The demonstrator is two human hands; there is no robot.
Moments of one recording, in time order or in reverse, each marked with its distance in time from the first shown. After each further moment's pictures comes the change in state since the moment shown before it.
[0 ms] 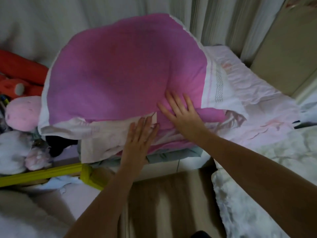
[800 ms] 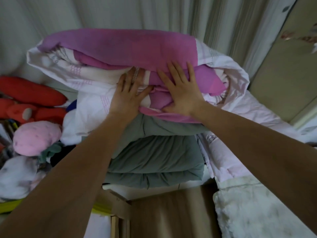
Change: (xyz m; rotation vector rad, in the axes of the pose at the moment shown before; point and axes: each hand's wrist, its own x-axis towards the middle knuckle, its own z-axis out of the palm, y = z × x) left_hand 0.210 -0.148 -0.041 0.003 0.368 0.034; right_hand 0.146 0.125 -0.015 0.268 -0.198 0.123
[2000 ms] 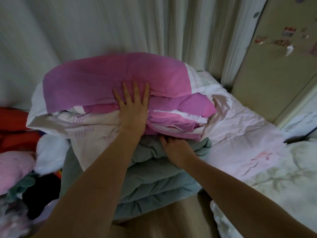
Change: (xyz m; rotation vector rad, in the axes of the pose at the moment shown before) left_hand 0.058 0.070 0.025 0.024 -0.283 -0.269; right_hand -0.086 -0.040 0.072 0.050 -0.493 0.109
